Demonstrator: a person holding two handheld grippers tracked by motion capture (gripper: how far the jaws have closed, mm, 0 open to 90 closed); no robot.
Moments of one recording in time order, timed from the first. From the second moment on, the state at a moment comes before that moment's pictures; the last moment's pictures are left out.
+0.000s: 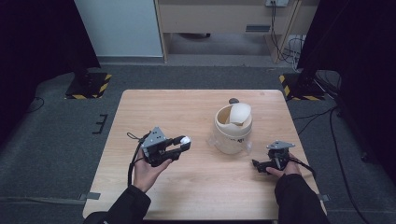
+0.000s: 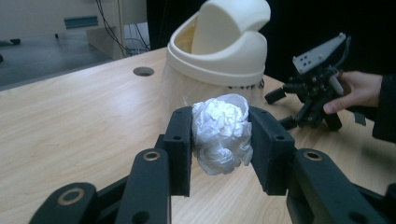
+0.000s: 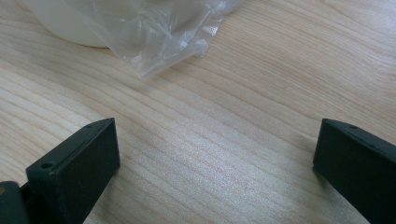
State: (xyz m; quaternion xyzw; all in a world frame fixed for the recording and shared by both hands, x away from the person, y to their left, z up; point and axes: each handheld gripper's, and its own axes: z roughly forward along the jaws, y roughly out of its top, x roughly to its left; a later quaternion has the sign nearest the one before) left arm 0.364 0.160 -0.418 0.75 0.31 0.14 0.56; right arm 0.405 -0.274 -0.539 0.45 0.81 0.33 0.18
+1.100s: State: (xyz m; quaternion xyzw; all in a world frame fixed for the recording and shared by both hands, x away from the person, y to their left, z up) left arm 0.423 0.128 -0.381 0.72 0.31 0.17 0.60; right arm 0.405 -0.274 -0.539 0.45 0.81 0.33 0.18
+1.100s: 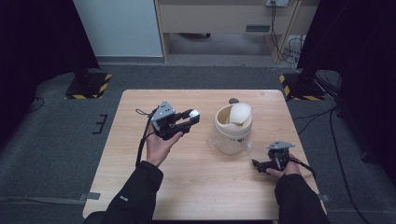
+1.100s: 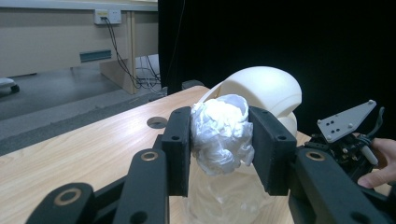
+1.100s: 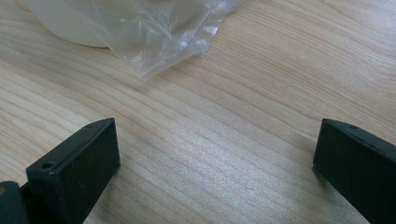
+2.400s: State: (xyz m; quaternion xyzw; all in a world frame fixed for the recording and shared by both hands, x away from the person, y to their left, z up) left arm 0.460 0.067 -0.374 0.73 0.29 0.16 0.60; right arm 0.405 -0.274 -0.539 0.45 0.81 0.33 0.18
